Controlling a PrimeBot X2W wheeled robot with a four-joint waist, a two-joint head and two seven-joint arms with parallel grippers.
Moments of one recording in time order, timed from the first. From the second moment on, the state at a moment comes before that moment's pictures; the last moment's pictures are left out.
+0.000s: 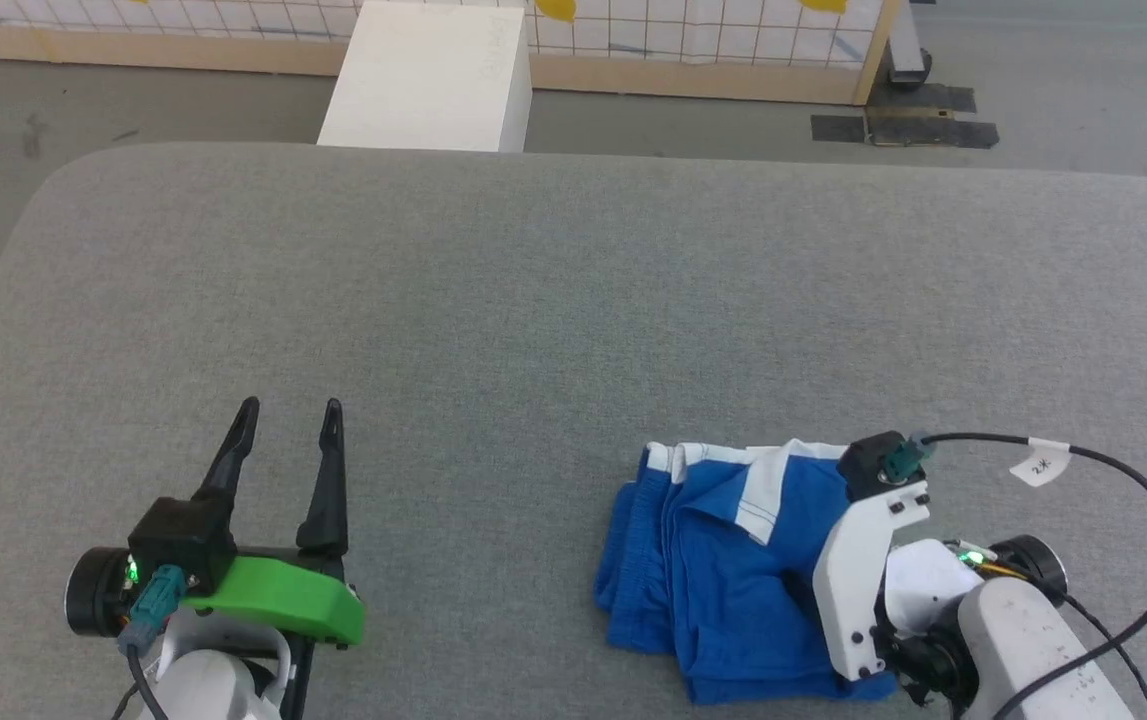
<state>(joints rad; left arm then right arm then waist) -0.10 0.28 -0.21 0.08 -0.32 0.08 -0.25 -0.23 -0.11 0.21 0.31 0.22 0.13 0.78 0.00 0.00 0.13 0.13</state>
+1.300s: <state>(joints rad) -0.22 0.38 -0.19 -0.16 -0.26 0.12 -0.13 -0.80 -0.73 0.57 0.31 0.51 0.13 0.68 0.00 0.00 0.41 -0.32</state>
